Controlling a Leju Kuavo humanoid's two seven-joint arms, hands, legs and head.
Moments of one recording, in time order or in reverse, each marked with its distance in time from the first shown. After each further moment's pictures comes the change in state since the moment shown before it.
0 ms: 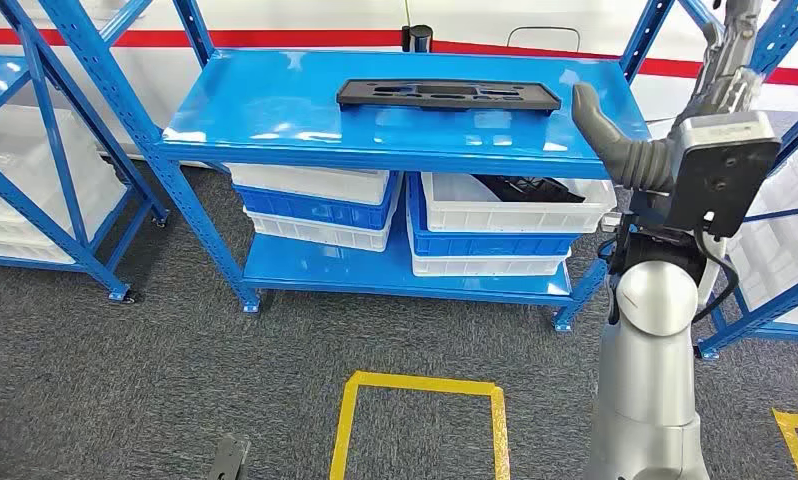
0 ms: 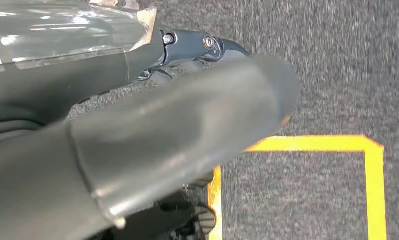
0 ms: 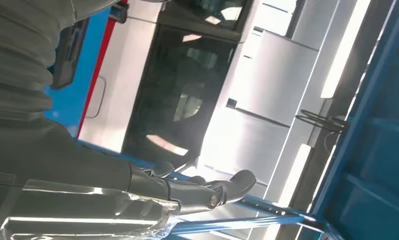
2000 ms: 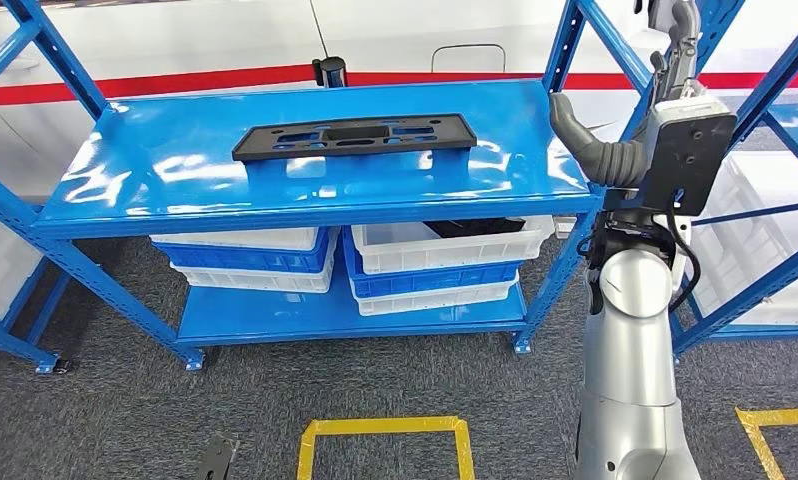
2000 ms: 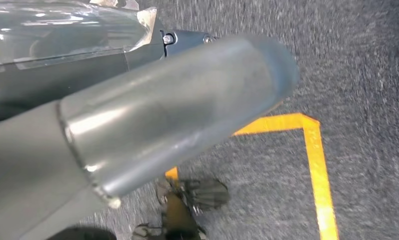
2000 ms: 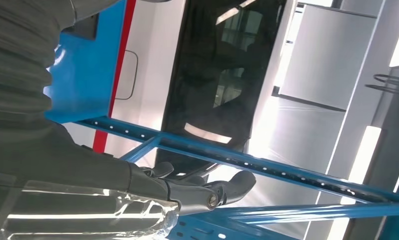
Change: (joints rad) left arm -0.007 0.027 0.041 0.005 -0.046 -0.016 0.030; right arm 0.014 0.012 -0.038 0.127 -0.063 0.006 0.006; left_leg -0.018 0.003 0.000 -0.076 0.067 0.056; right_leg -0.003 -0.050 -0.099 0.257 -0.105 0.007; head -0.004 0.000
